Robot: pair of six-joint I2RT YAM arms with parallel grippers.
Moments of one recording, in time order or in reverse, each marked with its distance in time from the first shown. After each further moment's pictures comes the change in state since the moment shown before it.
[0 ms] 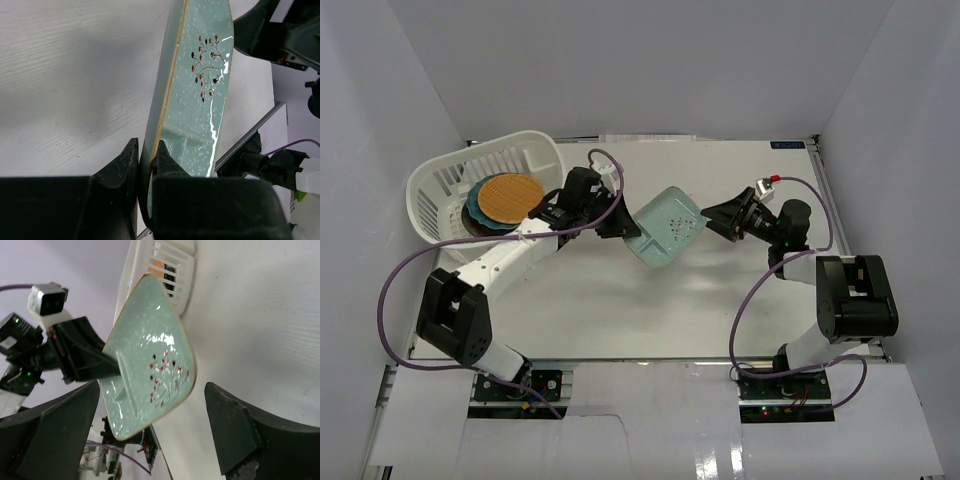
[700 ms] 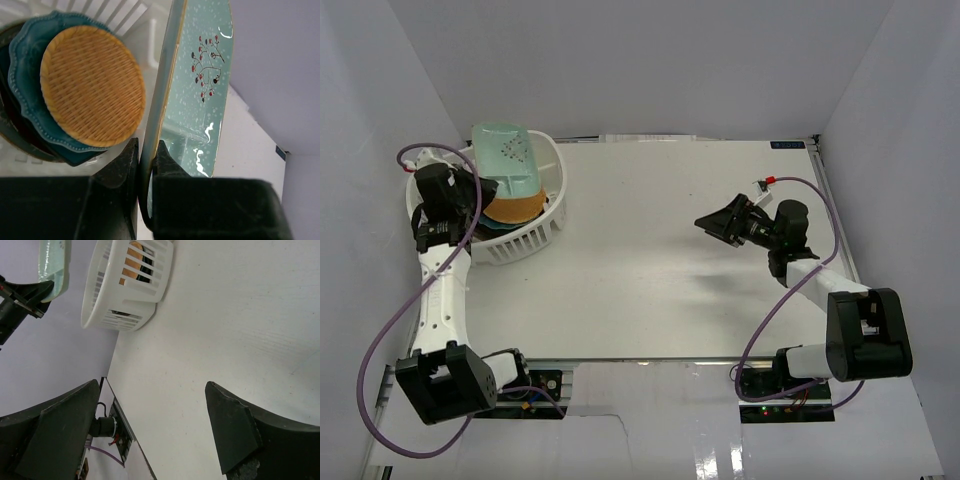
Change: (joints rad) left arm 0.778 -0.342 -0.061 0.021 -0.218 -0.114; right arm 0.064 -0.241 -0.010 -0.360 0.108 -0.264
